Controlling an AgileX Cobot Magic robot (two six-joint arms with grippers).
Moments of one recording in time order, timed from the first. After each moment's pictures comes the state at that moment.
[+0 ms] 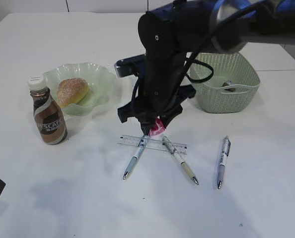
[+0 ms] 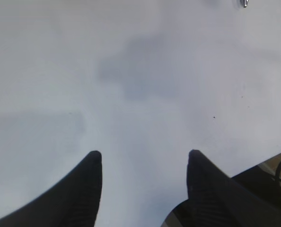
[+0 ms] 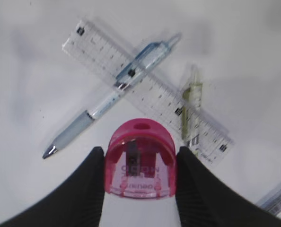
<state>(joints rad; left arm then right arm) -0.29 1.11 -0.64 -0.18 0.77 0.07 0.59 2.09 -1.71 -0.07 1.06 0.23</state>
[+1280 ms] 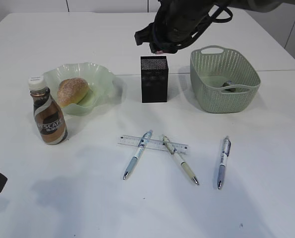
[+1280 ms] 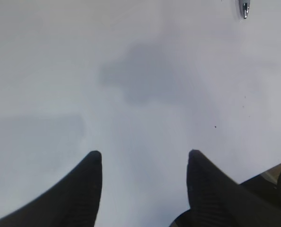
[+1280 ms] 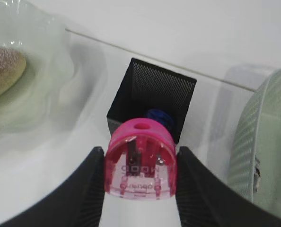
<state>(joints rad) -0.29 1.11 -0.64 -0.18 0.74 0.07 0.43 2.10 -1.91 -0.23 0.70 0.23</state>
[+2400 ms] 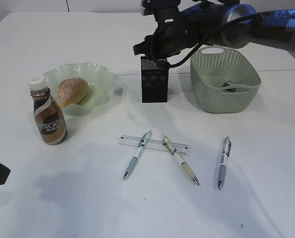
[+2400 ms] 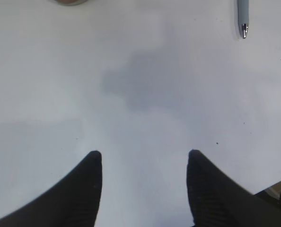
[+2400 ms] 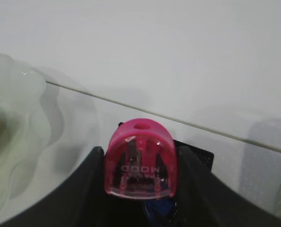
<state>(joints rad) -0.29 1.11 -0.64 -0.18 0.69 0.07 0.37 2.33 -2.02 -0.20 0.40 0.21</state>
